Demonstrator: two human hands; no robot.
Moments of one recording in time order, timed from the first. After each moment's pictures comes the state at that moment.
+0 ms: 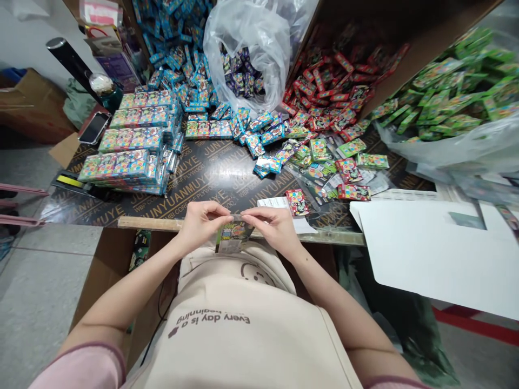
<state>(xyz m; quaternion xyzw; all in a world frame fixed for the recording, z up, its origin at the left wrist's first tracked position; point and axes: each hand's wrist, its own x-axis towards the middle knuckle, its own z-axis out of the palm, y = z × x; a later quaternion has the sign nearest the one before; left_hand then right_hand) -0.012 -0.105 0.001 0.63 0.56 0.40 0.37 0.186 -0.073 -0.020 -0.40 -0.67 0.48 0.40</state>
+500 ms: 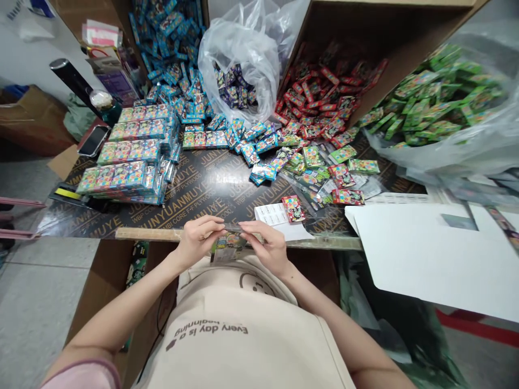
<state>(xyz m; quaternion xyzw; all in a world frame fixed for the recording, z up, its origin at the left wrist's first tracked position) -0.021 -0.114 -0.022 0.75 0.48 0.42 0.18 0.186 -0.097 -0.051 -0.36 -0.70 0.38 0.49</state>
